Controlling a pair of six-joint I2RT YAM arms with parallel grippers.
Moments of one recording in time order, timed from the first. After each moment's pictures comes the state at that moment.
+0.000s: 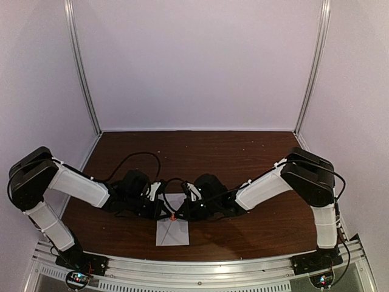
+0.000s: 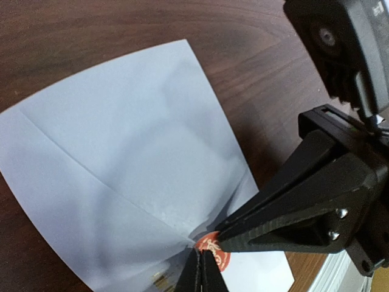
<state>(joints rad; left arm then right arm) -0.78 1.62 0.58 0.21 0.37 -0.56 1.02 2.11 1.11 0.37 -0.36 0.91</state>
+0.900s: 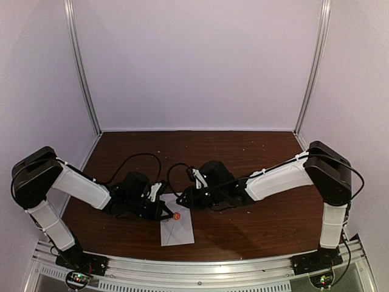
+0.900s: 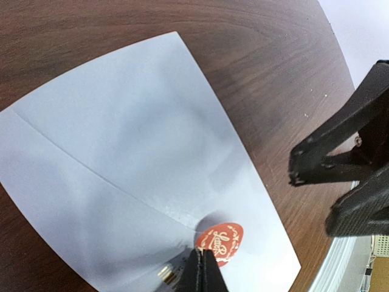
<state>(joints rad) -0.78 1.66 0.54 0.31 0.38 -0.57 1.01 1.96 1.11 0.23 -0.25 0.85</state>
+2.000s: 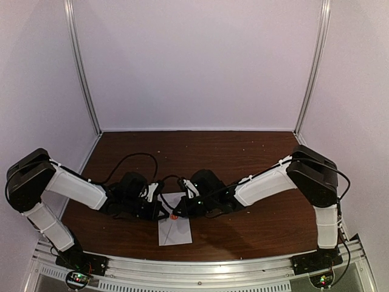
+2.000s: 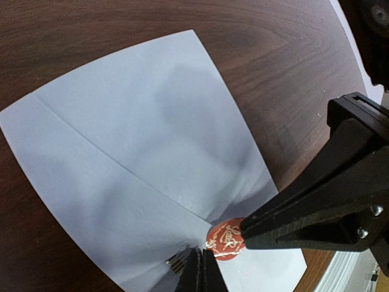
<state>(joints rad) -0.78 1.60 0.53 0.24 0.34 -0.57 1.04 2.07 1.17 0.24 -0.32 0.82</state>
